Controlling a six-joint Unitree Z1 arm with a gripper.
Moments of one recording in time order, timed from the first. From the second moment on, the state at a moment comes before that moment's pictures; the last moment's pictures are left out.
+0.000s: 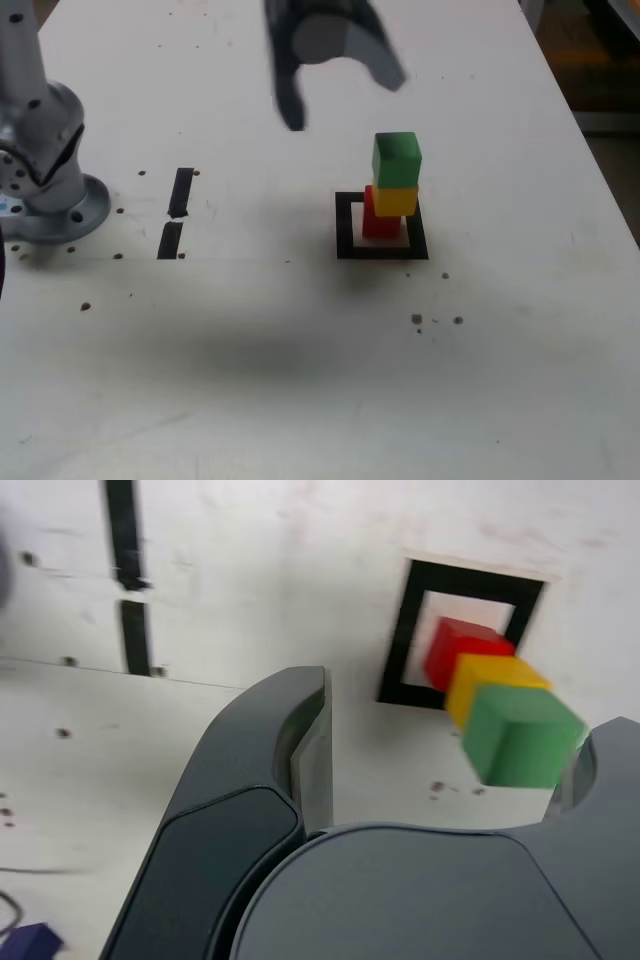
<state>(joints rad) -0.18 1.65 -1.48 1.36 0.05 -0.28</state>
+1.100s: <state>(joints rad) -0.20 1.56 -0.92 0.99 -0.08 -0.28</state>
